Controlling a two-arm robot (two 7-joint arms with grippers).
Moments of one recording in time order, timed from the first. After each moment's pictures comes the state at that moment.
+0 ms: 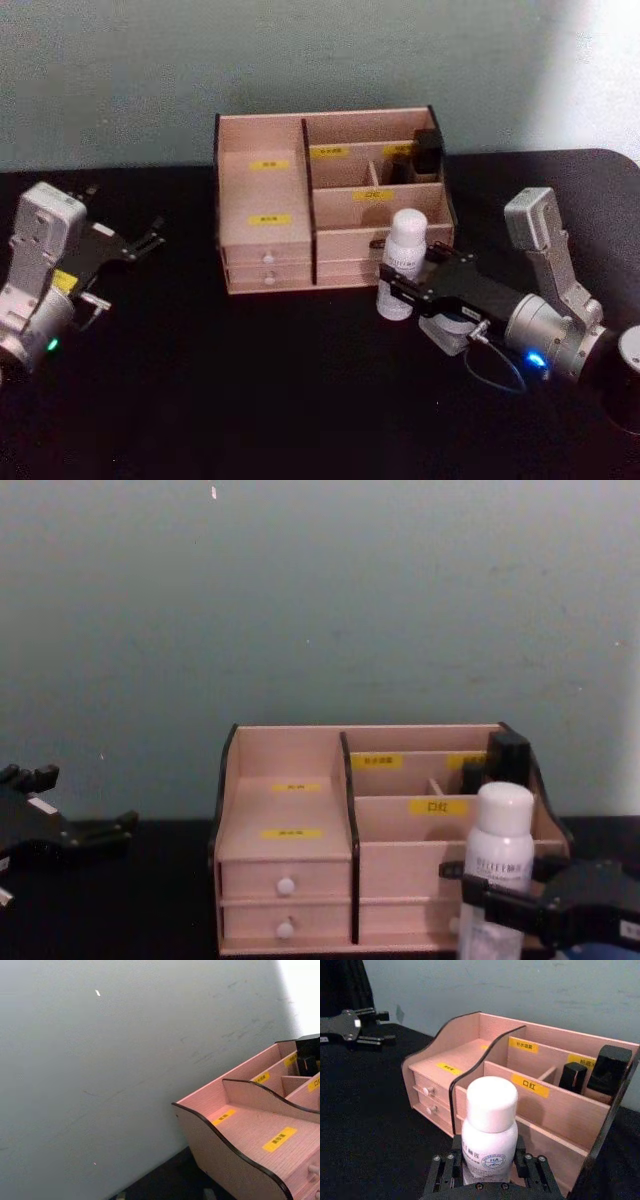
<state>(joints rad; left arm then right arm) -0.20 0.60 0.45 -1.41 -0.25 -0.12 0.03 0.20 0.42 -0.38 -1.37 0.37 -0.01 0.49</state>
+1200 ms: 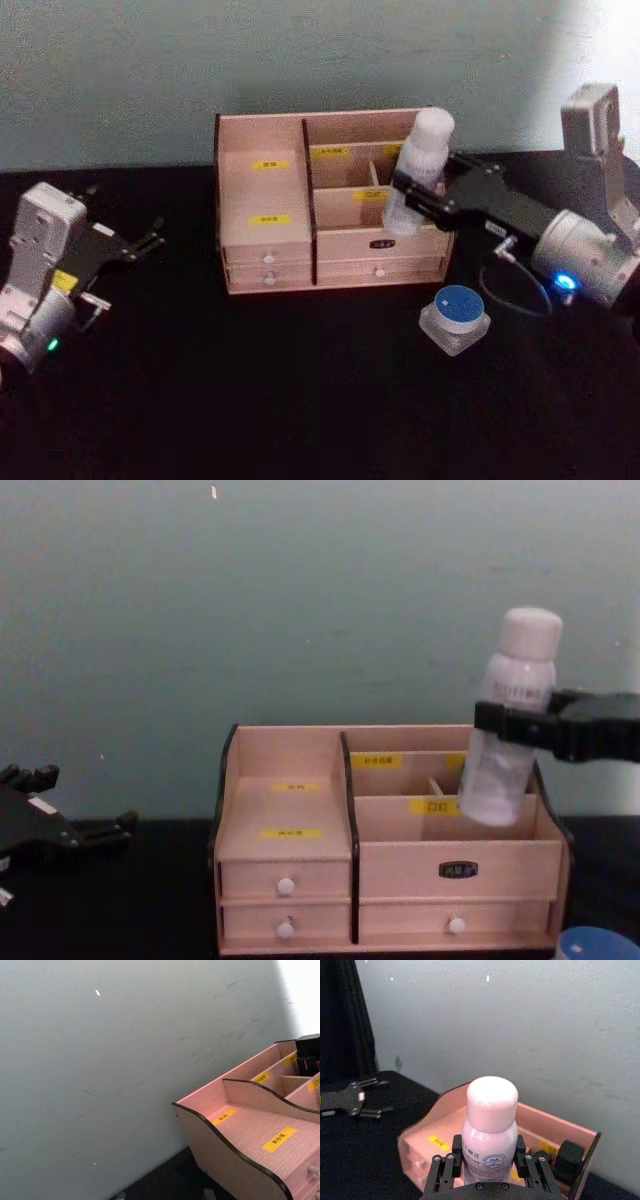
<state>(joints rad) -0.20 0.60 0.45 -1.41 -0.25 -0.12 0.03 0.25 0.49 -0.34 -1.55 0.49 0.08 0.46</state>
